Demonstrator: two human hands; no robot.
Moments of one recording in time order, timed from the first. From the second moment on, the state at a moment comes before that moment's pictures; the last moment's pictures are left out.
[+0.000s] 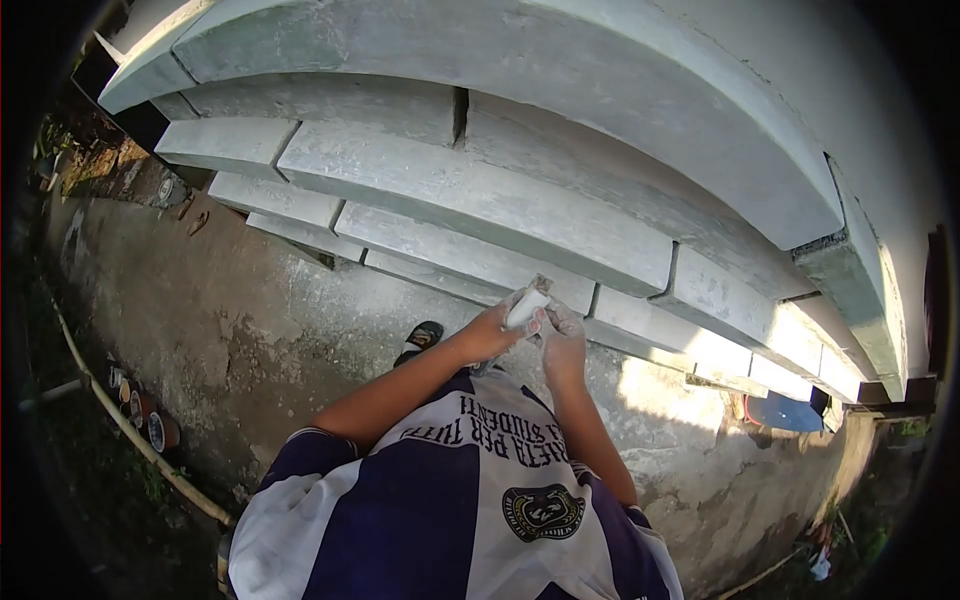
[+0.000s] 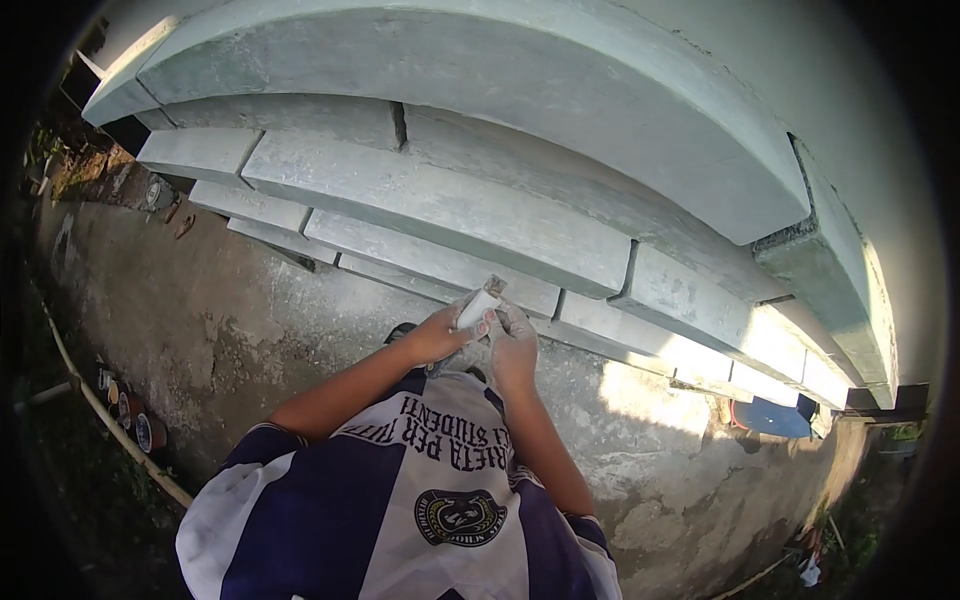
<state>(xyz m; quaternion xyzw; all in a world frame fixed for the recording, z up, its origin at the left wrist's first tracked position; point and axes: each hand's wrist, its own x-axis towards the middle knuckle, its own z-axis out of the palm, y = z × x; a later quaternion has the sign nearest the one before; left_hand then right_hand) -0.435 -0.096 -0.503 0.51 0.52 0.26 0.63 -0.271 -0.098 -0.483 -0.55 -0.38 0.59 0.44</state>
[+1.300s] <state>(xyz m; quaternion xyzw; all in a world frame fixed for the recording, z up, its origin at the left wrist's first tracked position) -0.585 -0.128 -0.495 0.38 0.50 0.50 0.59 -0.408 -0.090 -0.478 -0.39 -0.40 0.70 0.46</state>
